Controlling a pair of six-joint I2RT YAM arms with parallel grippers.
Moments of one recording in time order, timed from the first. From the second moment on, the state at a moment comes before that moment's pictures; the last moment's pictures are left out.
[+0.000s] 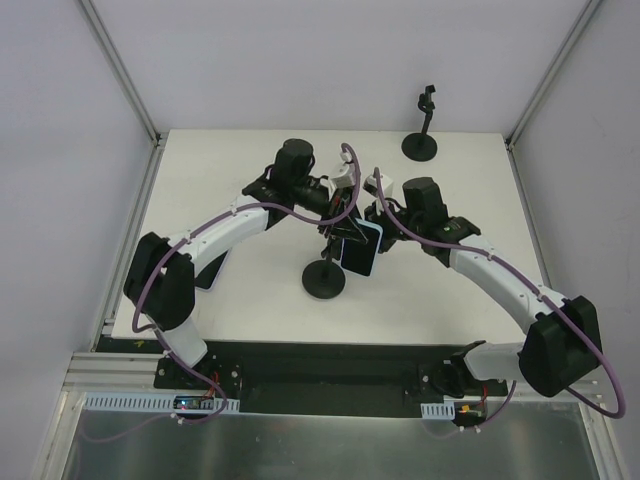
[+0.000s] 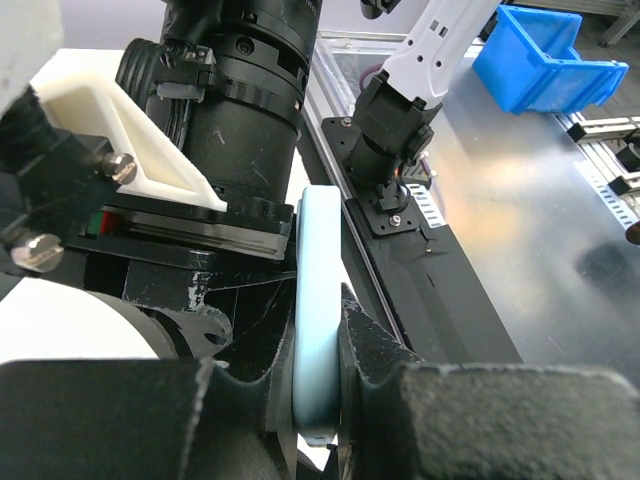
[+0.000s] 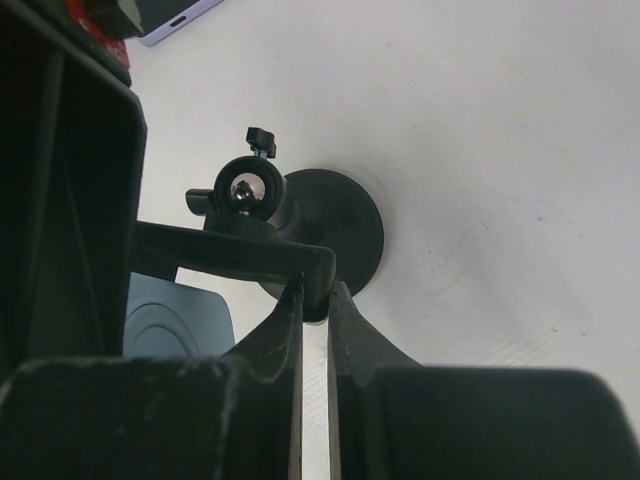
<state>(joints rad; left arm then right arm) -0.62 1.69 1.35 -0.01 1.32 0.03 0.53 1.31 0.99 -0.33 -0.56 0.00</state>
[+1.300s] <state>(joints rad) -0.75 1.40 1.12 -0.08 0.49 0.03 0.71 1.08 0.77 -0.17 0.09 0.26</state>
